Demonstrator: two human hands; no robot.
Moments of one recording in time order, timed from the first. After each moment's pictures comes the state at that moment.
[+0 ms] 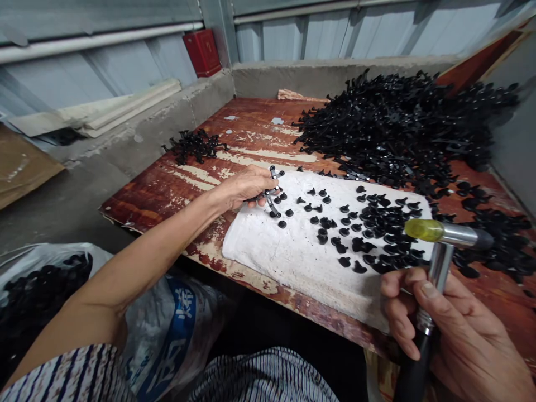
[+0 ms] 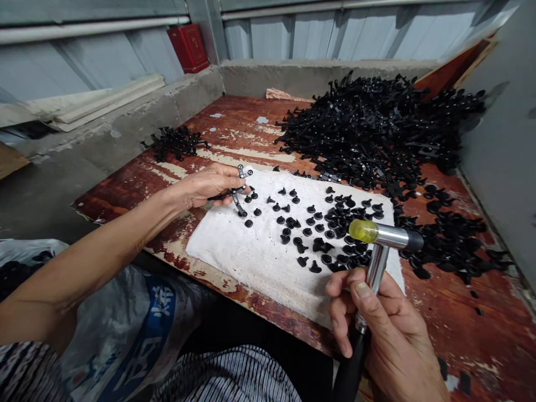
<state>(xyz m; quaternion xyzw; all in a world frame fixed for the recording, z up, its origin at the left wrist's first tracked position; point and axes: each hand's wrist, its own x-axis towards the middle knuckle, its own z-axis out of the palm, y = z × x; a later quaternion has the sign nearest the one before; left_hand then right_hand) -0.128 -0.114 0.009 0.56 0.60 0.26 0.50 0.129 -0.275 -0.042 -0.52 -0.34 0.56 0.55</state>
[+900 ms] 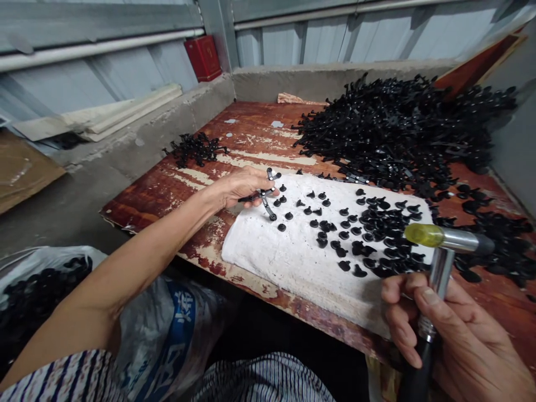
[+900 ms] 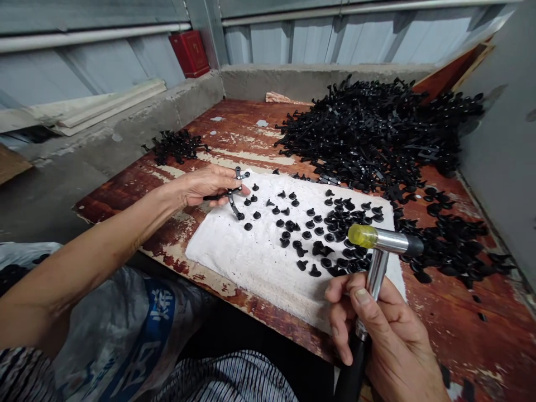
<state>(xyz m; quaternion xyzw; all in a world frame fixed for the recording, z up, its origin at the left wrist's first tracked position) -0.147 -0.103 0.007 0.55 0.55 0.26 0.58 0.132 -0.276 -0.042 -0.53 -0.35 0.56 0.54</state>
